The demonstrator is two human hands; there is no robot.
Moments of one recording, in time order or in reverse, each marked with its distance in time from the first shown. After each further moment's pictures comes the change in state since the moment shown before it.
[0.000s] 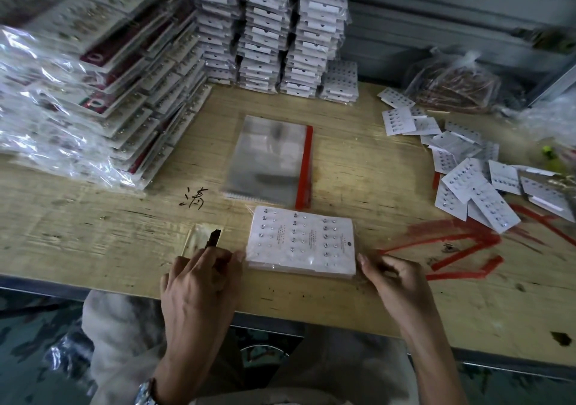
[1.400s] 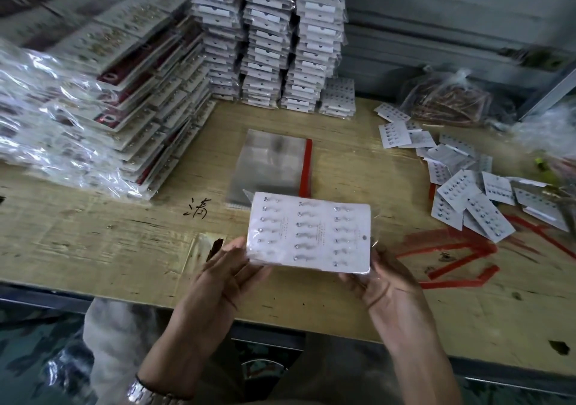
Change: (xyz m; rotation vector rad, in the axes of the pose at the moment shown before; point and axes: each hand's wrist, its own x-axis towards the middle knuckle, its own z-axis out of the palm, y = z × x) left_hand 0.025 0.017 -0.005 -1.629 -0.454 -0.706; right_hand -0.012 -0.033 0.006 1.201 -0.274 0.204
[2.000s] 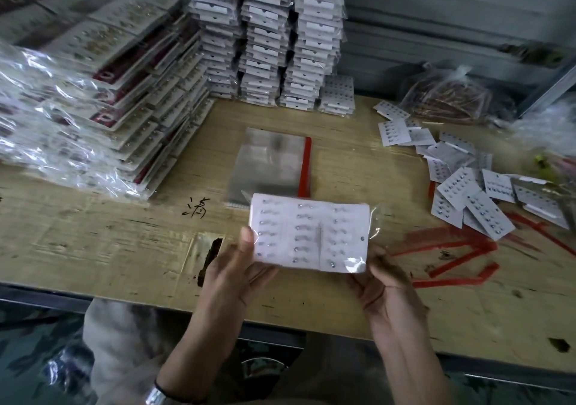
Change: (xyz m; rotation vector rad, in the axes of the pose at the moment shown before) left_hand -0.007 -0.012 0.019 0.333 0.013 0.166; right_hand 0.005 0.016 0.001 -0.027 0.170 -0.066
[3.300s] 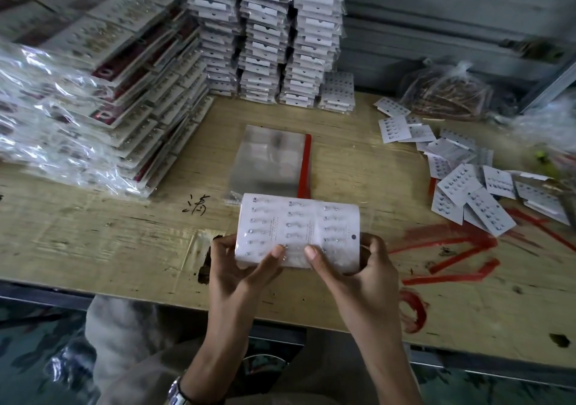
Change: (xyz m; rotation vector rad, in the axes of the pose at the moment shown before) left_hand -0.012 -0.015 0.010 0.083 0.074 0.268; right_hand -0.018 0.013 0.027 -0.946 0.052 -0.460
